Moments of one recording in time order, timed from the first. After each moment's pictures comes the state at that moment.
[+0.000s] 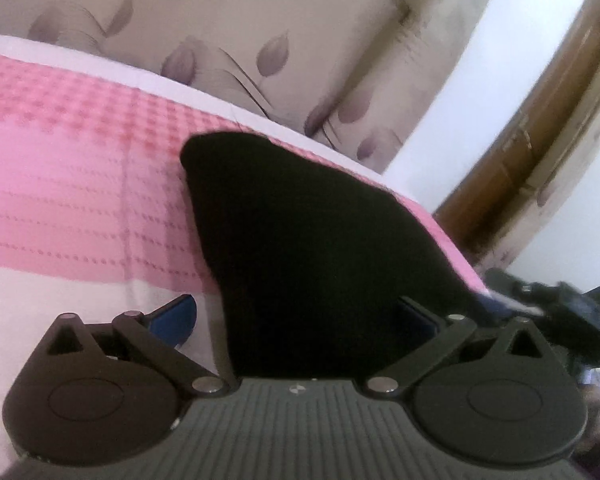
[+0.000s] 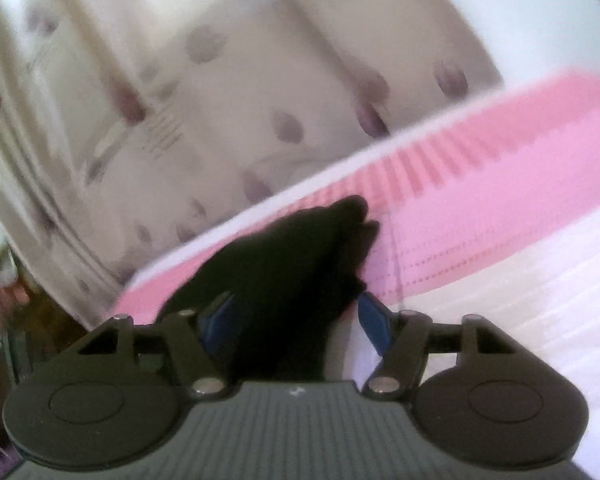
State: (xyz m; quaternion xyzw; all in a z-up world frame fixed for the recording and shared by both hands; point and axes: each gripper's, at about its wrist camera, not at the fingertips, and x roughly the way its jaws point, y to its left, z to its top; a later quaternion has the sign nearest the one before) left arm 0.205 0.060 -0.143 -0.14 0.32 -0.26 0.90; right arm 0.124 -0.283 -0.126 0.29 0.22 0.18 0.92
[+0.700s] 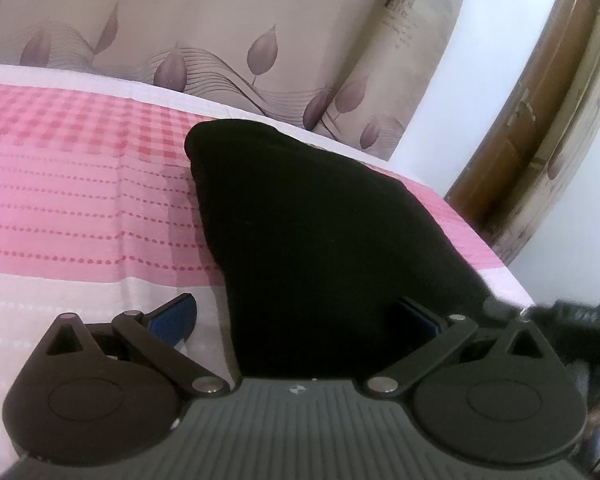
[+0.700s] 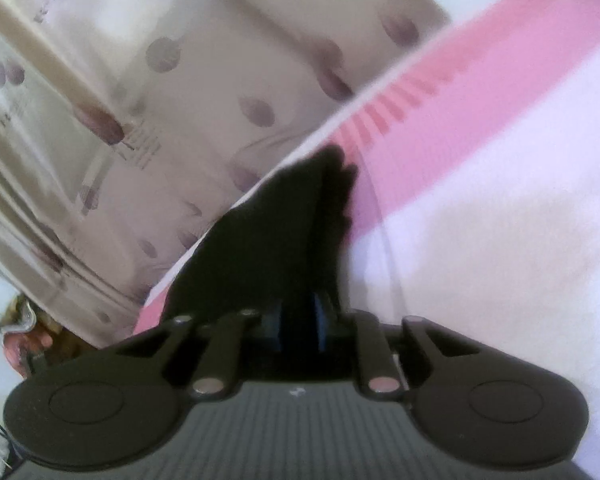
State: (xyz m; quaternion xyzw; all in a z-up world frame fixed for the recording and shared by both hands) left arm 0.195 0.043 -0.145 -0.09 0.31 -0.25 0.91; right arm 0.113 -0.294 -0.167 0.40 0.24 0.17 0.87
